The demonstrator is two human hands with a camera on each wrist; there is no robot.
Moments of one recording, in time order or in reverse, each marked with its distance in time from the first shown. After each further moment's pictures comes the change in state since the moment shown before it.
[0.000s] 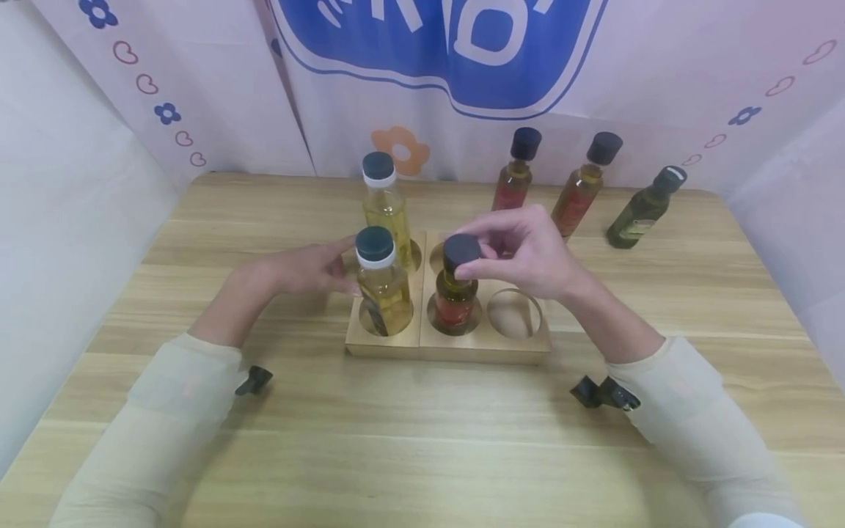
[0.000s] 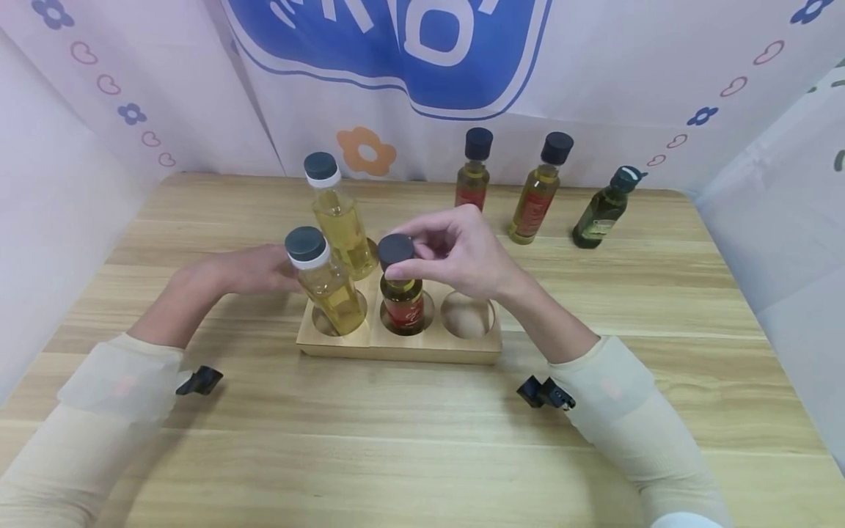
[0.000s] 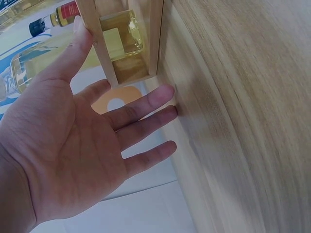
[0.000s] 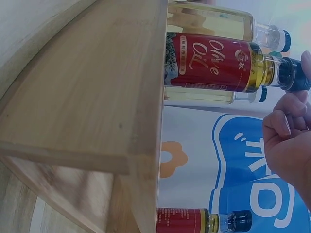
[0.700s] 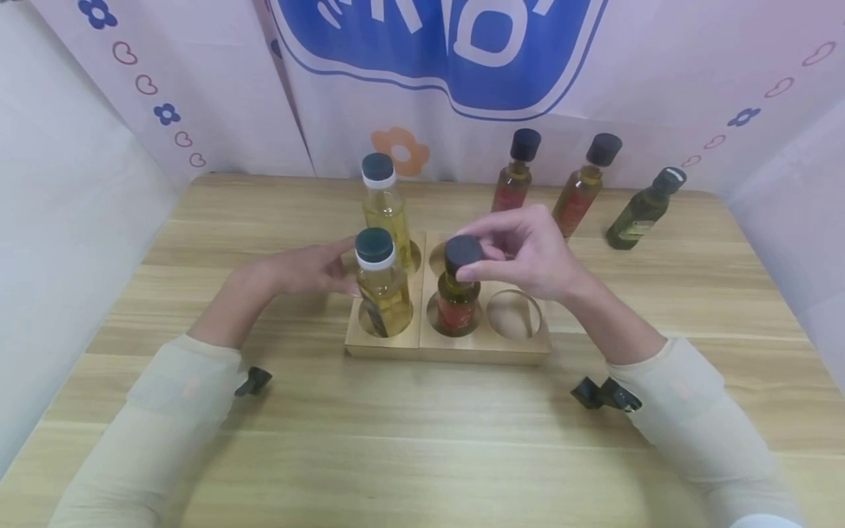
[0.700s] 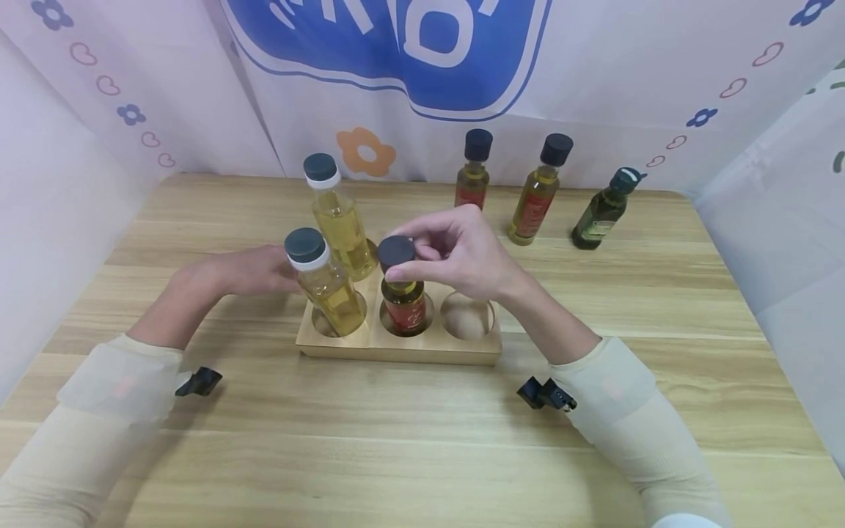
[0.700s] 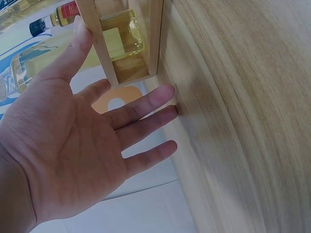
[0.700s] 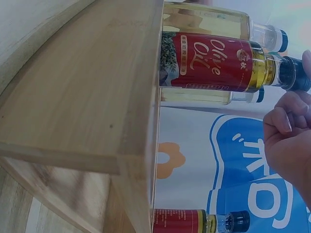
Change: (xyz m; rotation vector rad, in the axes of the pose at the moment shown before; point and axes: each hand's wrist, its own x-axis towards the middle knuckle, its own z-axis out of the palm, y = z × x) left_hand 0.001 -0.001 0.000 0.002 0.005 0.007; right_hand 0.000 -0.004 0.000 -0.003 0.013 0.028
